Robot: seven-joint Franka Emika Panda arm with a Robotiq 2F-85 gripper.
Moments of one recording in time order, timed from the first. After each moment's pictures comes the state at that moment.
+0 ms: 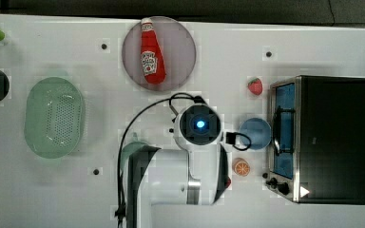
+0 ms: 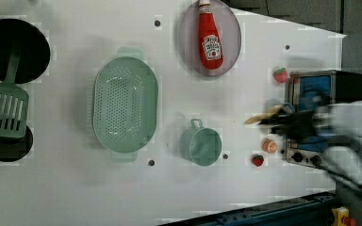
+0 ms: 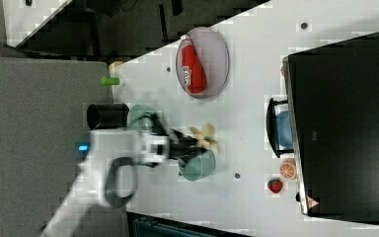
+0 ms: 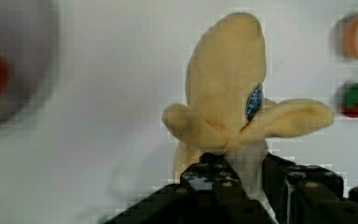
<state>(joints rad) -0.01 -0.03 -0.01 -2.38 0.01 0.67 0.09</state>
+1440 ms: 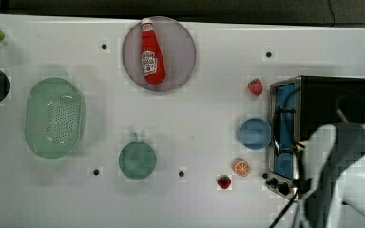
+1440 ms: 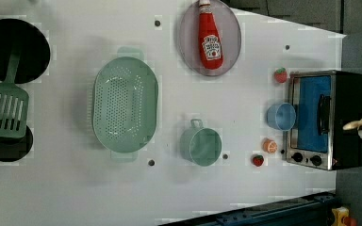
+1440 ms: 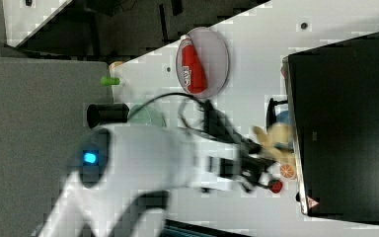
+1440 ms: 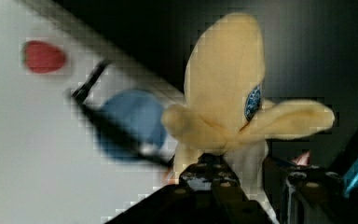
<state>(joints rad) -0.06 0.11 -0.58 -1.93 -0.03 0.34 -0.45</state>
